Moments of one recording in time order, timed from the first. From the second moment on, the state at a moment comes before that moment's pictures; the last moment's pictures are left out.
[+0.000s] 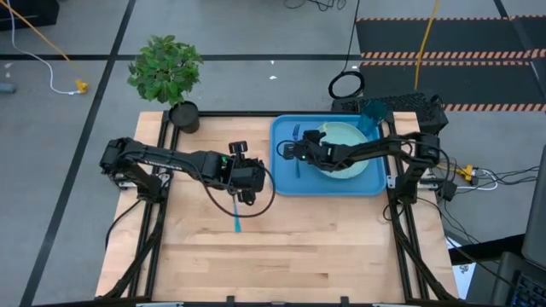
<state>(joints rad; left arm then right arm) -0.13 1.63 1.47 -0.99 -0.55 -0.07 -0.23 1.75 0.88 0.07 0.57 1.01</state>
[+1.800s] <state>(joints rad) -0.13 1.63 1.47 -0.99 -0.55 -0.09 -0.34 1.81 0.88 -0.04 0.42 1.08</state>
